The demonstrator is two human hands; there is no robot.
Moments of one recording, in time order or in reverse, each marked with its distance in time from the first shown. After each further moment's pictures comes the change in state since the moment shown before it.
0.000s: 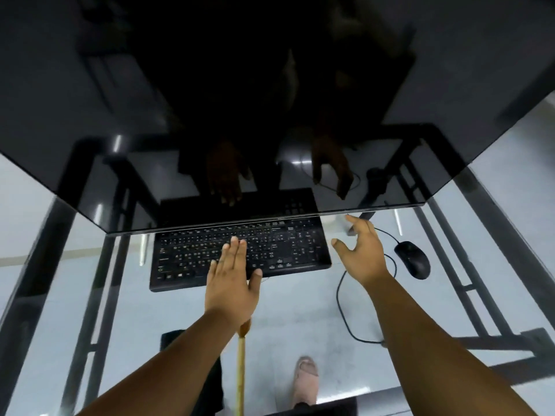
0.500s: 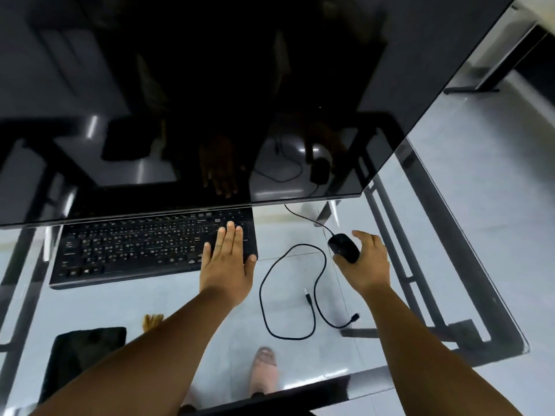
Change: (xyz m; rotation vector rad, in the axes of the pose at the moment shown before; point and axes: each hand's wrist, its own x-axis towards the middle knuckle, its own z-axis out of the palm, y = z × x) left_hand 0.026 0.135 0.084 0.169 -0.109 0.021; right_hand 0.002 0.129 -0.117 -0.267 0.014 0.204
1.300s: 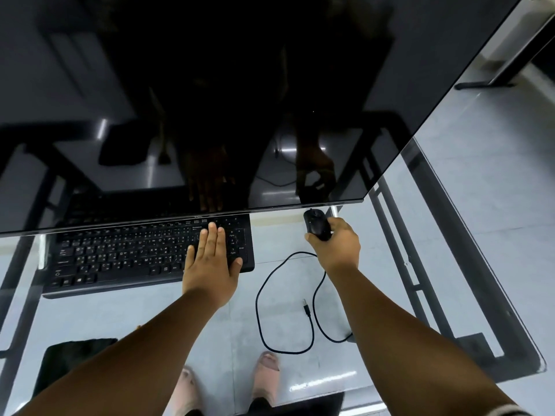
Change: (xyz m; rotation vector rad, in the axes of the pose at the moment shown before) left_hand 0.018 -0.014 0.000 0.073 -0.008 -0.078; right_hand 0.043 -0.048 0.037 0.235 0.021 0.044
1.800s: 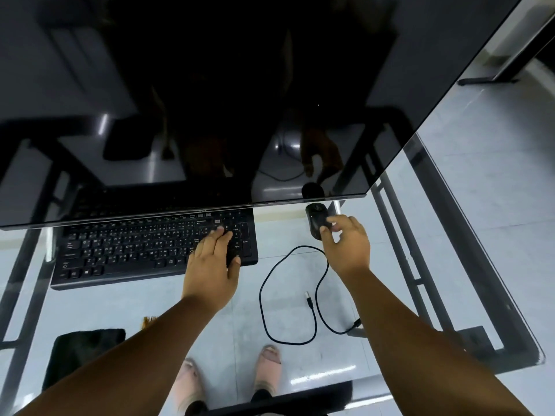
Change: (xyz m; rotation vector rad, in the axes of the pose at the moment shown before) left_hand -0.015 -0.009 -0.003 -0.236 0.205 0.129; right_hand -0.008 0.010 -0.012 -0.069 0.059 -0.246
